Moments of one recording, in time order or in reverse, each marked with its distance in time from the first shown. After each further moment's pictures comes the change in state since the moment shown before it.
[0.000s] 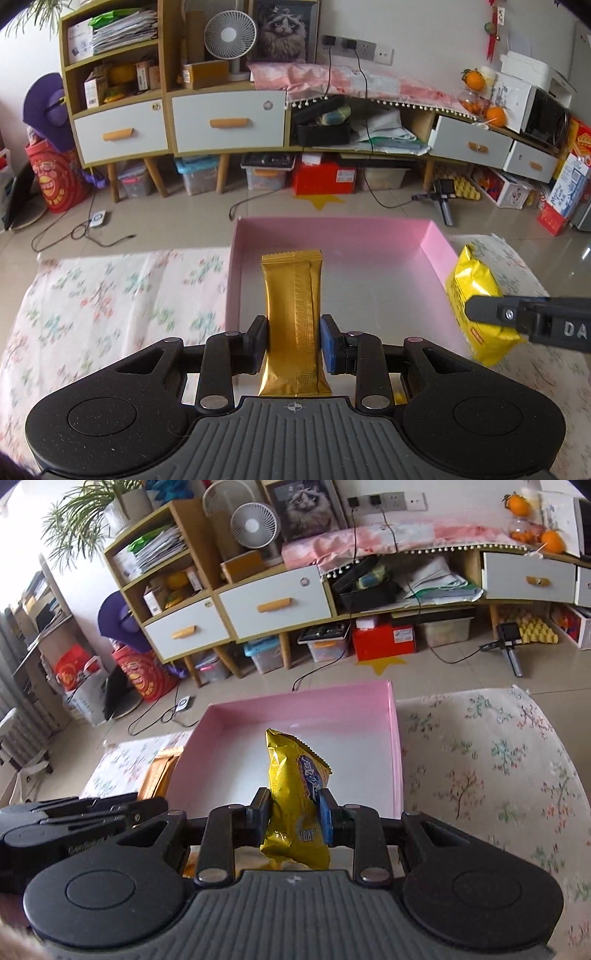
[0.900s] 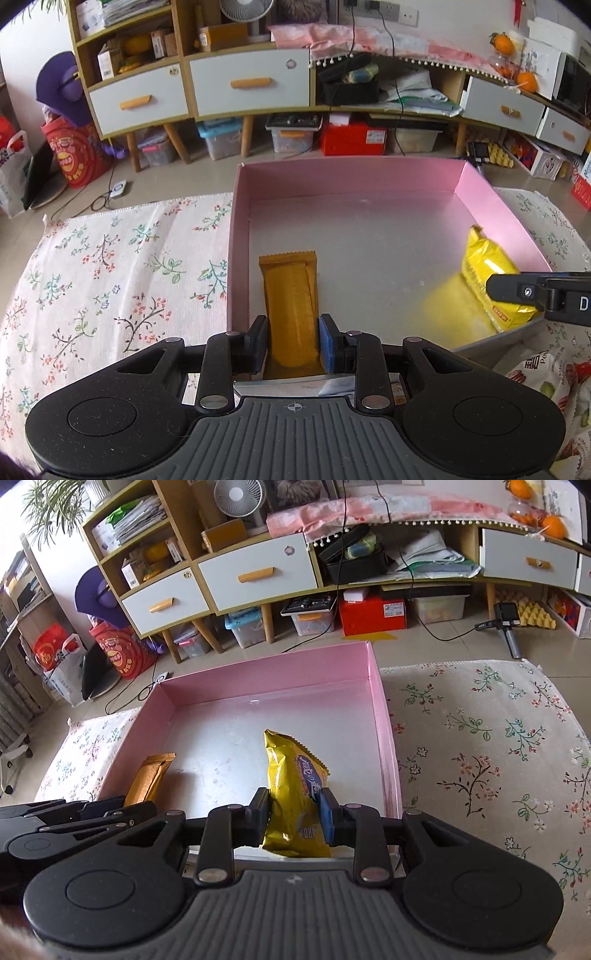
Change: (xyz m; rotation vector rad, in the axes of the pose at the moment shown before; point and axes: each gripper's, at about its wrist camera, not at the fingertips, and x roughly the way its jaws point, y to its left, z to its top) left arm 0.030 0.000 -0.031 0.001 0.094 0.096; right arm 0.030 -0.001 -0.008 -0.017 0.093 -0.057
